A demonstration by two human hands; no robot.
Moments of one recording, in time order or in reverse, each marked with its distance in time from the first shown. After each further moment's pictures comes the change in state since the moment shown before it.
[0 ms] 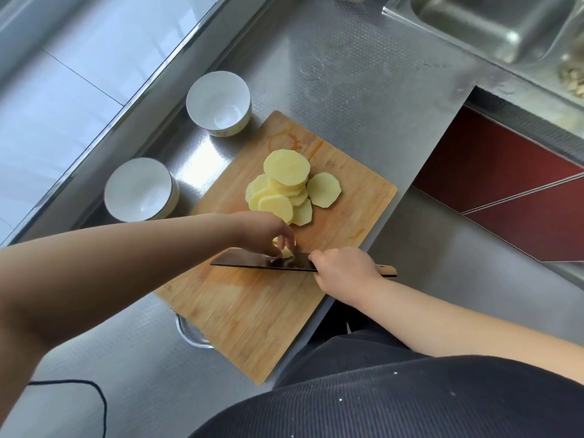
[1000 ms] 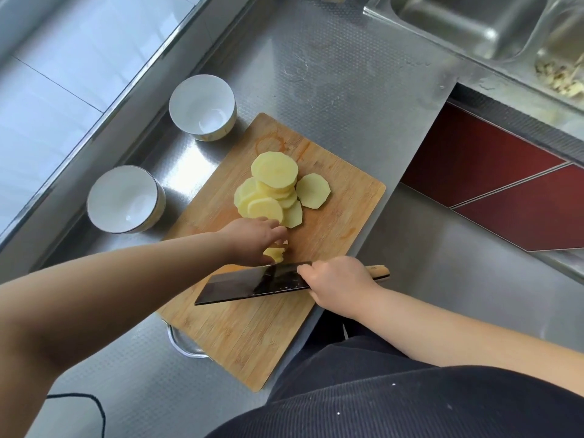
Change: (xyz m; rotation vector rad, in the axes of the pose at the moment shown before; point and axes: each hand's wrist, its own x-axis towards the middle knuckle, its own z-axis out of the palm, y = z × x) left_hand 0.011 -0.011 0.025 0.313 0.258 0.085; right_hand -0.017 -0.004 -0.005 -0.075 0.060 -0.150
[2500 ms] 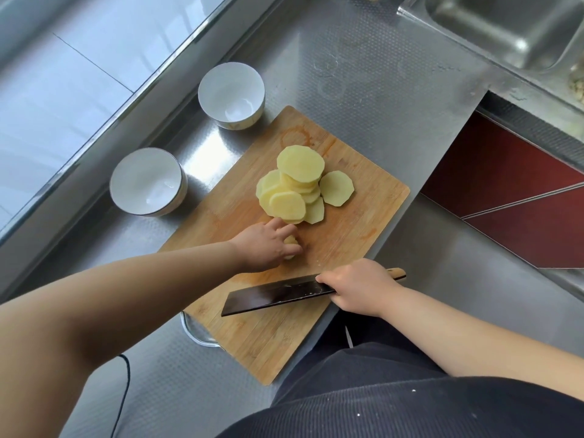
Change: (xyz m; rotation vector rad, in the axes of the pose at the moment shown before) left_hand -0.020 -0.004 0.039 0.197 0.065 0.058; right_hand 0.010 0.005 0.021 0.110 -0.164 -0.059
